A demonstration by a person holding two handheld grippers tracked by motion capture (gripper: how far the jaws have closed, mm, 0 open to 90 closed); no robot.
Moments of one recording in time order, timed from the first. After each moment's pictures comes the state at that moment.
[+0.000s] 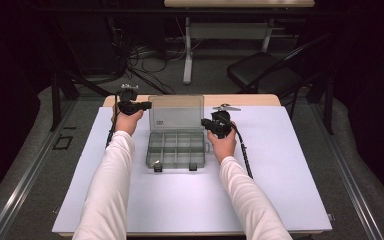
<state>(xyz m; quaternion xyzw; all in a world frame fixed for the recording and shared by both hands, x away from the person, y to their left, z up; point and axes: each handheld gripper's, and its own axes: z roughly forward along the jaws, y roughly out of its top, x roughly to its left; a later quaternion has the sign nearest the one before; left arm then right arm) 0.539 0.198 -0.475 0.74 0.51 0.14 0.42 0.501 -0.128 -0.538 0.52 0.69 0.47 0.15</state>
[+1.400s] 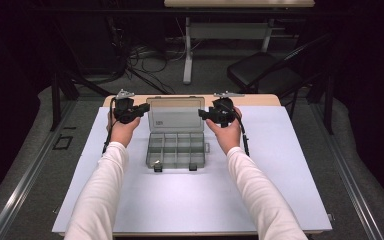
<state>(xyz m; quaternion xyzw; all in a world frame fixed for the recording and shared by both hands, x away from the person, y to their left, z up) 0.505 0.204 -0.477 0.74 0.45 0.19 0.47 0.493 -0.130 -0.473 0.50 0.71 0.47 0.17</state>
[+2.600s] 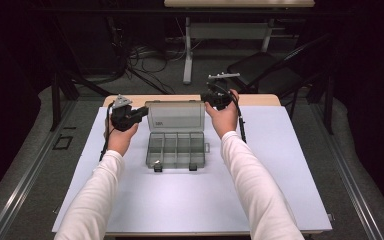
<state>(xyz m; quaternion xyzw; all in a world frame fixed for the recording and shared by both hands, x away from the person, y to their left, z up) 0.480 0.208 -0.480 0.73 0.42 0.22 0.49 0.509 -0.114 -0.418 0.49 0.72 0.44 0.19</state>
